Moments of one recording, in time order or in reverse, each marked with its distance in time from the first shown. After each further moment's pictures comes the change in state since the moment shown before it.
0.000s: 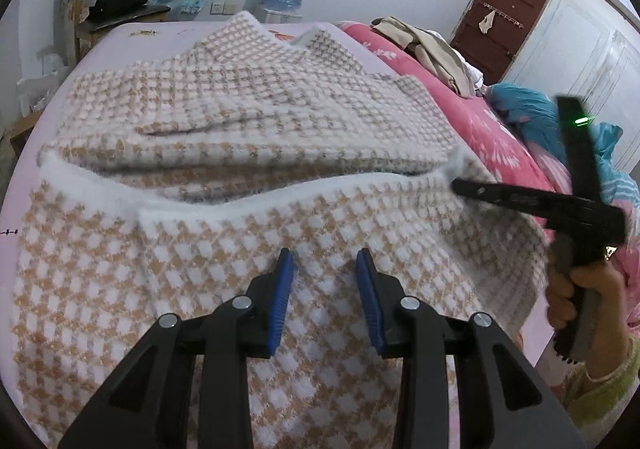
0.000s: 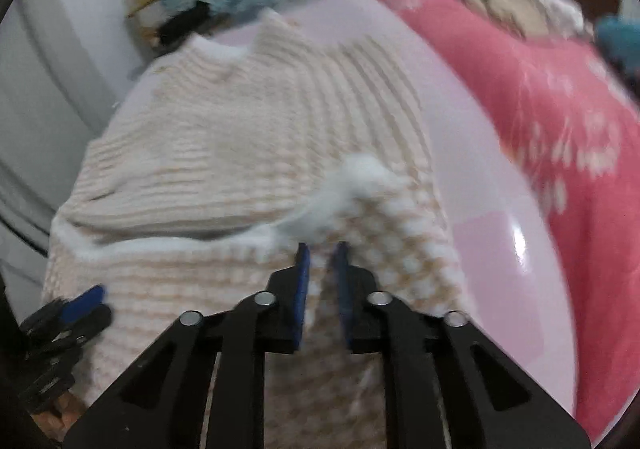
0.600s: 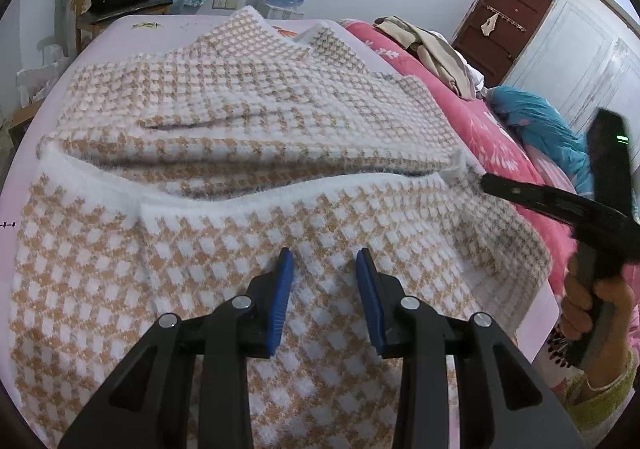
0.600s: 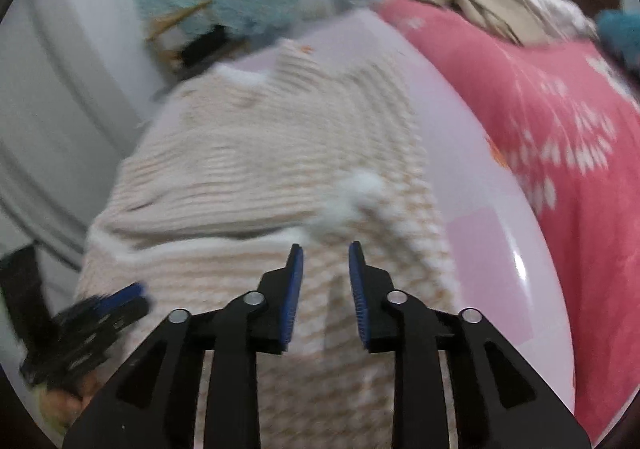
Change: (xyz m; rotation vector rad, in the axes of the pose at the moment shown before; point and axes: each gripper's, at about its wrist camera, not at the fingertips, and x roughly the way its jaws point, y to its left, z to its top) left arm -0.005 0.006 -0.003 -0.026 0.009 -0.016; right arm -0.062 0.013 -0.024 -0.081 -0.125 0.095
